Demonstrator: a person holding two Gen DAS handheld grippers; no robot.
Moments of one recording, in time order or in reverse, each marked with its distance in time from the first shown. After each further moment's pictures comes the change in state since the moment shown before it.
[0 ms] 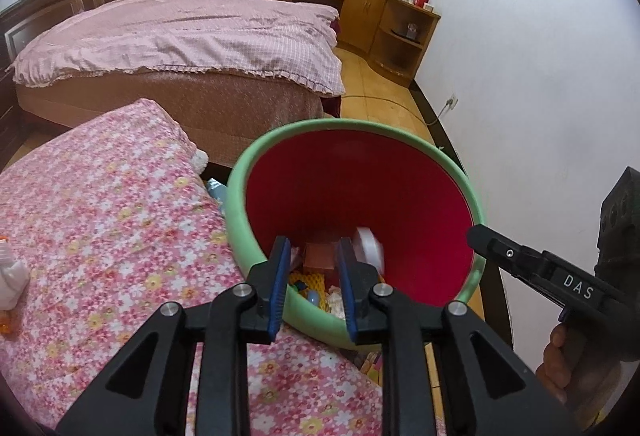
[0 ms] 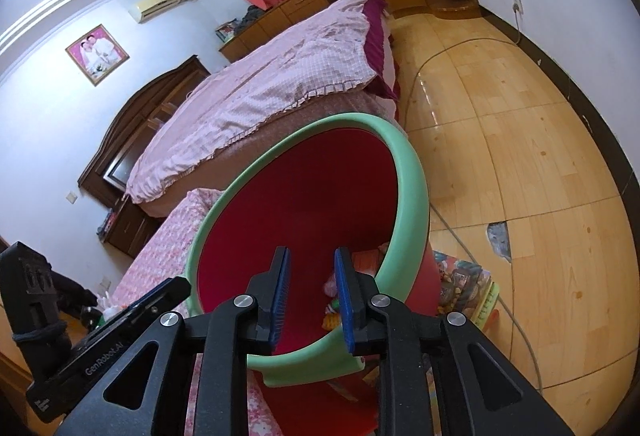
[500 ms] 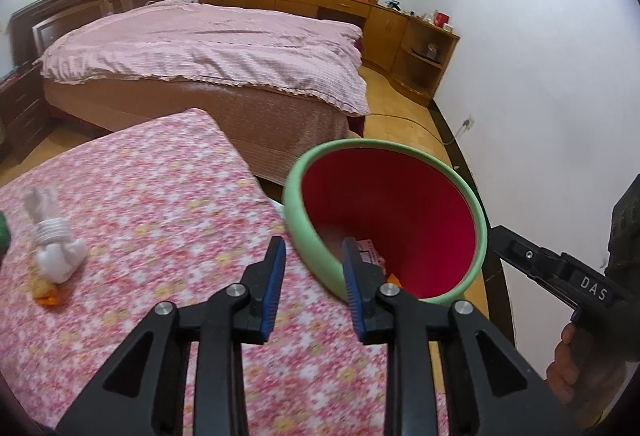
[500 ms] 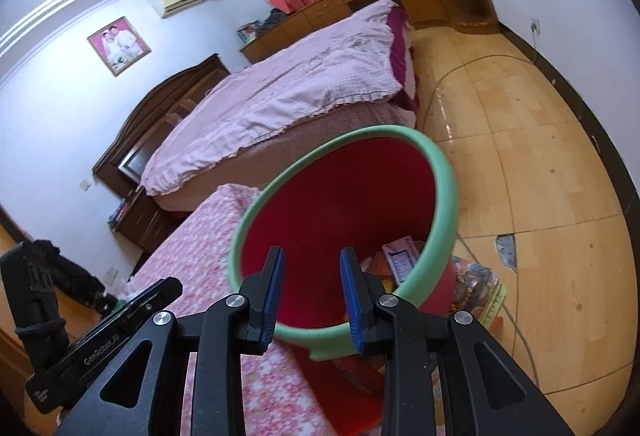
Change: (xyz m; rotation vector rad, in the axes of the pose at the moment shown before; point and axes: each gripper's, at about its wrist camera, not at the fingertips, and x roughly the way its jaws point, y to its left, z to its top) left arm -0.063 0.023 -0.011 -0.052 -0.062 0.072; right arm -0.031 0.041 -0.011 -0.075 -0.012 0.050
